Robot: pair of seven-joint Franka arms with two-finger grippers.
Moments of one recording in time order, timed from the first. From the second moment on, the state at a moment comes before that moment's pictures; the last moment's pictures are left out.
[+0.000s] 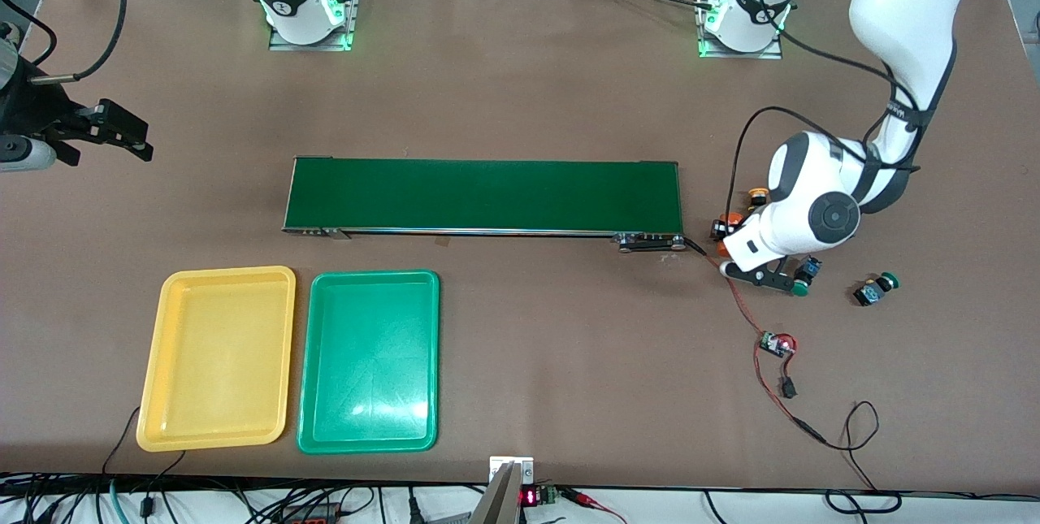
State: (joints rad) left arm 0.06 0.46 -0.25 -1.95 0.05 2.21 0.05; right arm 0.04 0.03 -0.02 -1.59 0.00 1.66 -0.06
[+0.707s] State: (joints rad) left arm 0.02 0.32 -0.68 -1.98 0.31 2.14 0.21; right arm 0.04 0.04 -0.02 -1.59 0.00 1.66 -0.06
